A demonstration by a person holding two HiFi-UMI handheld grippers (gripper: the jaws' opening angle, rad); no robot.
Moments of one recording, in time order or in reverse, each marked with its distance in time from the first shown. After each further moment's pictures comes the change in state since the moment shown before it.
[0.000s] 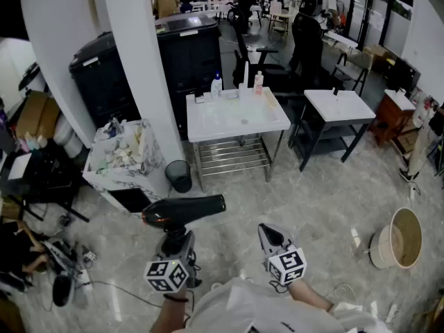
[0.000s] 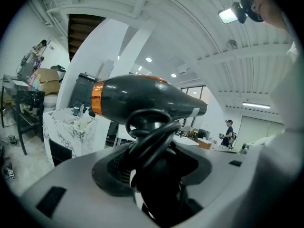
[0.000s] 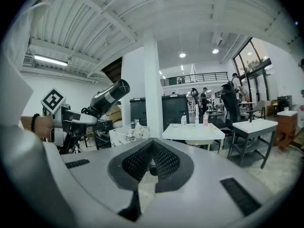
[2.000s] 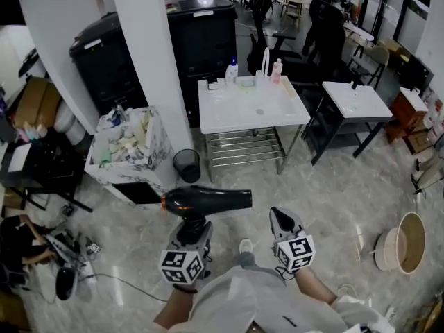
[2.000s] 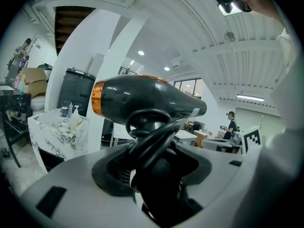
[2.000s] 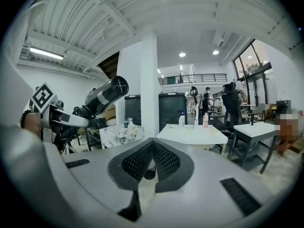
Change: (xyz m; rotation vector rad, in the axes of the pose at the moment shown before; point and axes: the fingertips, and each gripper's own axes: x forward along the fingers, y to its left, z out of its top) left arm 0.085 0.035 0.012 0.080 0.073 -0.058; right arm 0.113 -0.031 0.013 -0.028 0.010 -0.028
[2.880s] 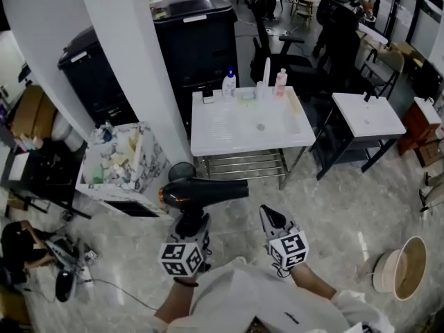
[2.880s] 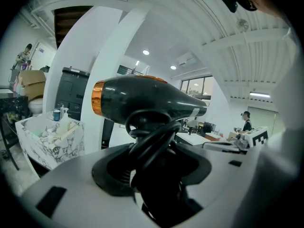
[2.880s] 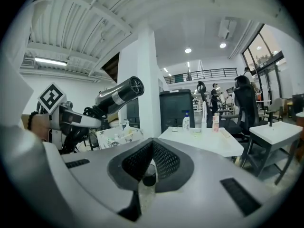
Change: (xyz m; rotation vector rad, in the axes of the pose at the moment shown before) left arm 0.197 0.008 0.066 -0.007 -0.013 0.099; right arm 0.144 -0.126 0.036 0.003 -0.007 0.139
